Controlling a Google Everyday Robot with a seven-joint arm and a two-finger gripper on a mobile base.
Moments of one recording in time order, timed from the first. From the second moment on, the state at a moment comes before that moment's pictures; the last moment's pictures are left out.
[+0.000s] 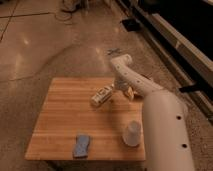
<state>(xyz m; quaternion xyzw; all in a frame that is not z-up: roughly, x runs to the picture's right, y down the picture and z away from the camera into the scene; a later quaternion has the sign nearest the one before) 0.102 0.038 0.941 -0.33 -0.18 -0.53 0.76</state>
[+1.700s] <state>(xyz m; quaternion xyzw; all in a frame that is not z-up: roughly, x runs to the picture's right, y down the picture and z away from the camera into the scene) 0.029 -0.006 0.921 -0.27 -0.22 -0.55 0.76</state>
